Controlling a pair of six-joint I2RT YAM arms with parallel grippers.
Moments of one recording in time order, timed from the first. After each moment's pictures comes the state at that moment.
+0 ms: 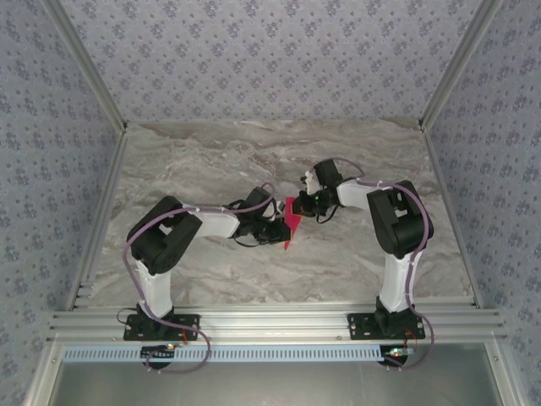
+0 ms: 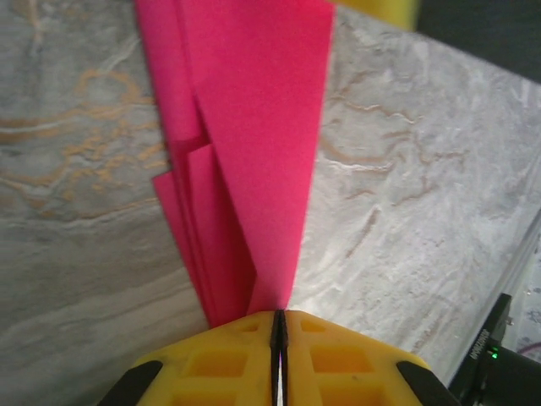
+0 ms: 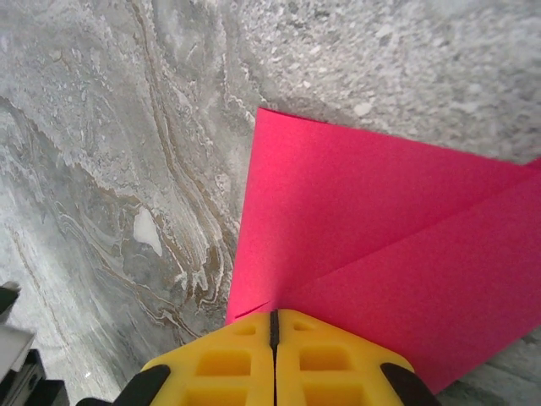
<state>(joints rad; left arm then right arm) -0.76 1.92 0.97 0.03 0.53 -0.80 0.37 1.95 1.11 -0.27 -0.58 0.39</state>
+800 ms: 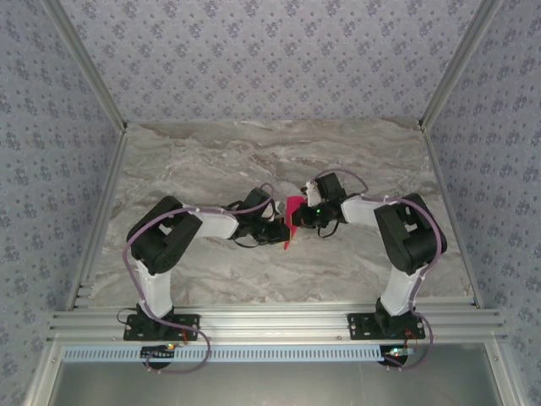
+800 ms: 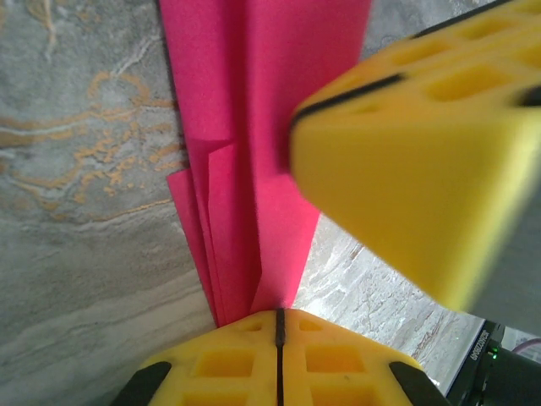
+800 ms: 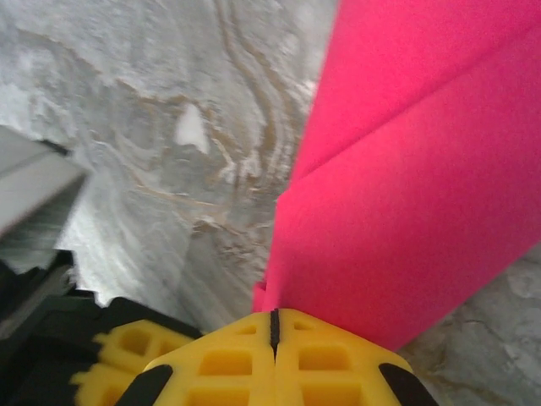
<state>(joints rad) -0.76 1.92 0.95 0.07 0.53 -0.80 0.42 1.81 0.90 -0.12 -0.58 0.44</state>
